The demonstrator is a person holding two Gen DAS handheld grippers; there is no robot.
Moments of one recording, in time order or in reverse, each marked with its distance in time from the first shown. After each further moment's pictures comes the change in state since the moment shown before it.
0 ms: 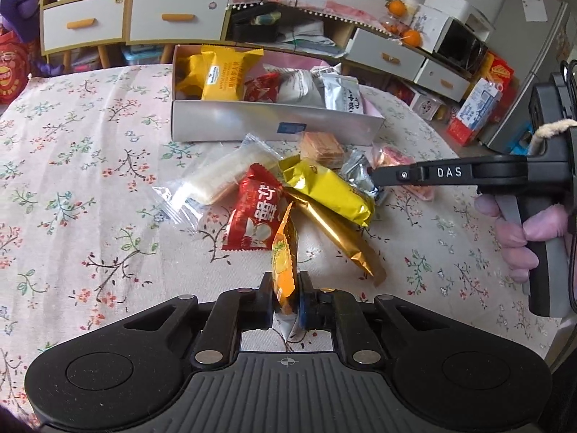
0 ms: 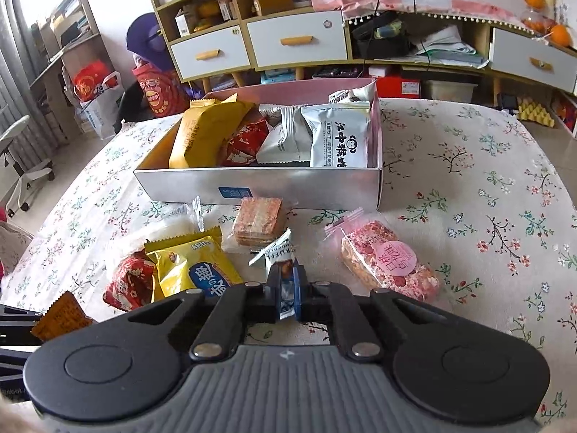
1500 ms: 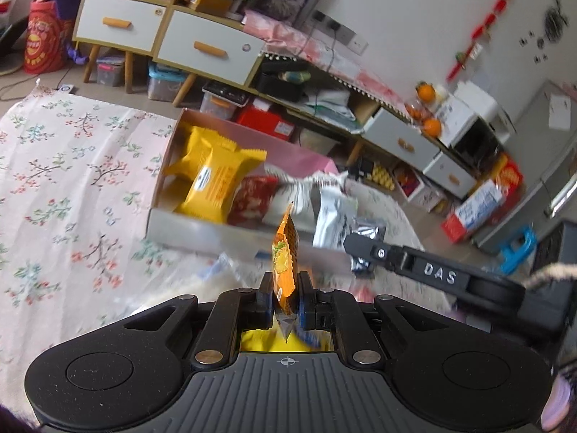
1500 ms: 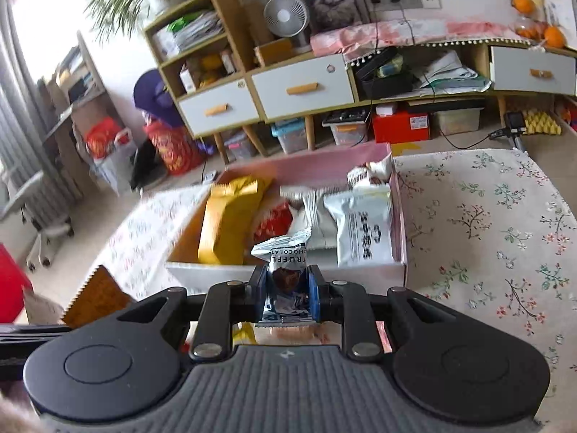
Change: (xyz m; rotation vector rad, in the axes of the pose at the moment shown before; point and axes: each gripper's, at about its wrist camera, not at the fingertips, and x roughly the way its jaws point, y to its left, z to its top) left arm 0.017 0.000 0.094 -0.271 -0.179 -0.059; right arm -0.004 0.002 0.050 0.131 -0.161 0.073
